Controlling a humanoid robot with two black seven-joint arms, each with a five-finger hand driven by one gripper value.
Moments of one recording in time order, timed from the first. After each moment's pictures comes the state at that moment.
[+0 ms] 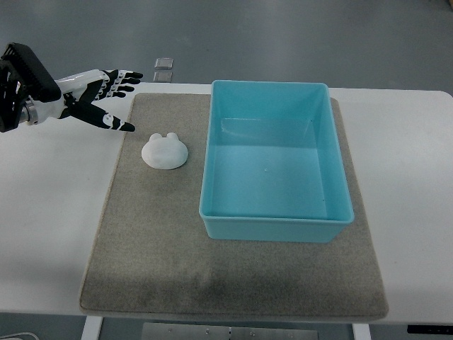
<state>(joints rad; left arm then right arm) -0.79 0.84 -0.62 -1.25 0.94 -0.32 -0.12 0.00 0.00 0.00 0.14 -0.07 -0.05 0.09</state>
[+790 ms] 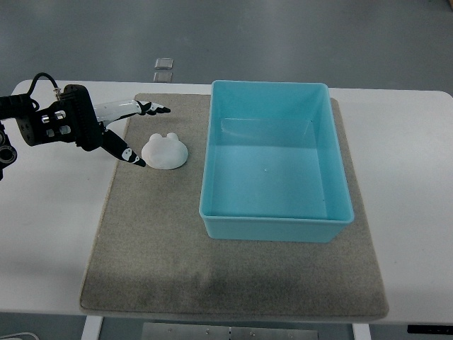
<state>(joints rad) -0.85 0.79 -0.47 -1.33 1.29 -0.23 -0.12 0.00 0.00 0.00 0.14 -0.07 -0.05 0.09</state>
